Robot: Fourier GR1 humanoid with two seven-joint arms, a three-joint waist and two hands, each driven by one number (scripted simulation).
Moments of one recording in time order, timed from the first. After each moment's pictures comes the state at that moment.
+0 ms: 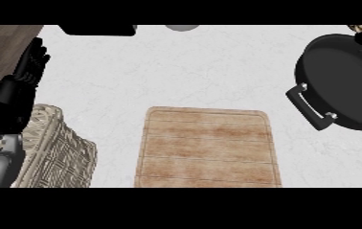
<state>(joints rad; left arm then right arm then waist) -0.21 0.48 -0.01 -1.62 0.07 0.17 0.11 -0.81 -0.65 -0.09 -0.96 0.92 -0.20 0.62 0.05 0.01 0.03</state>
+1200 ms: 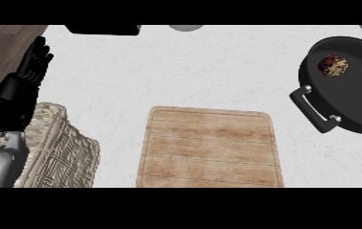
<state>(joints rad) -0.23 0.45 0.00 -1.61 0.06 0.14 0.13 -0.91 -0.59 -0.43 -0.68 0.59 -0.51 0.12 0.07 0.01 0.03</state>
